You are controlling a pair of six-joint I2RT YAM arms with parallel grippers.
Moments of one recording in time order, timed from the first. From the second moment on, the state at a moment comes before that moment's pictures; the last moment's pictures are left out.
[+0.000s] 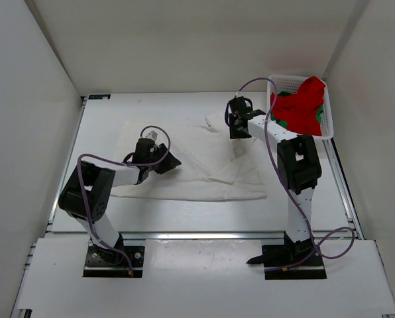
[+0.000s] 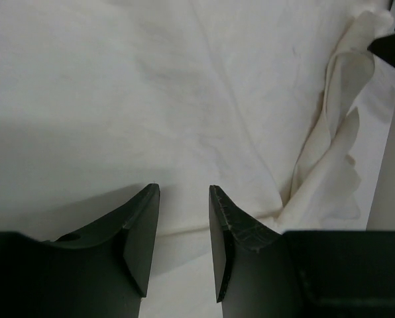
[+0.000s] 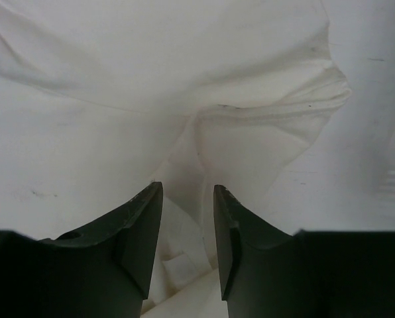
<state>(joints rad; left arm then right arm) -0.37 1.68 0.71 0.31 0.25 -0.80 0.37 2.08 1.62 -0.50 0.25 0.24</state>
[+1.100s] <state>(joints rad) -0.16 1.75 0.61 0.51 0.38 -0.95 0.22 1.90 1.37 -0.48 0.24 0.27</state>
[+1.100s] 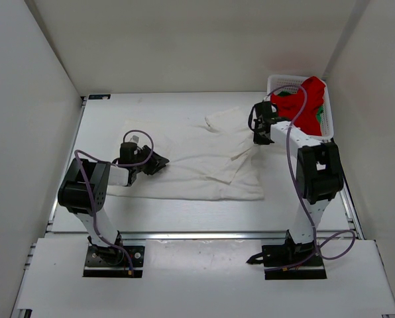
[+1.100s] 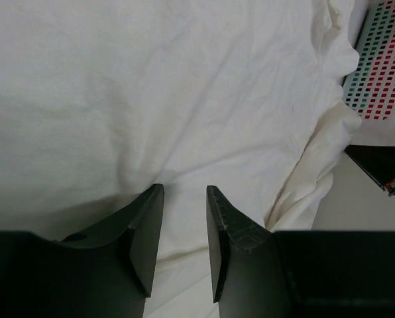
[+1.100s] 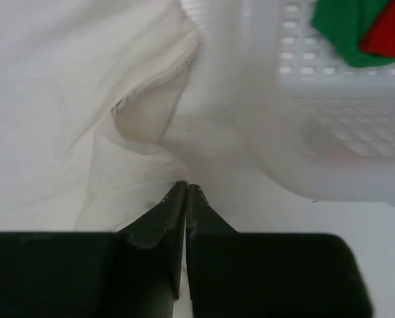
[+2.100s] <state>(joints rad) -0.42 1.43 0.60 0.32 0.23 -0.83 0.37 1.46 1.01 -0.32 0.19 0.36</state>
